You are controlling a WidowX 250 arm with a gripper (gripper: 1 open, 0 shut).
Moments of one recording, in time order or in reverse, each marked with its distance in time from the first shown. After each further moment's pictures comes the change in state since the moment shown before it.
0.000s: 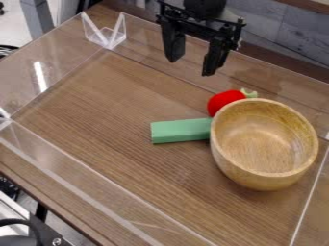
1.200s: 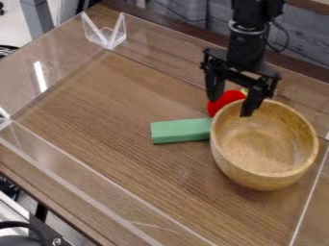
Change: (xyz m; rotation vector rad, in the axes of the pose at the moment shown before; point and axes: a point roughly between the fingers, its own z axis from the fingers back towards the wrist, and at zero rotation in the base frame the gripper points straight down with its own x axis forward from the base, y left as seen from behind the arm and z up) arm 0.040 -0.041 -0.062 -0.022 -0.021 -0.075
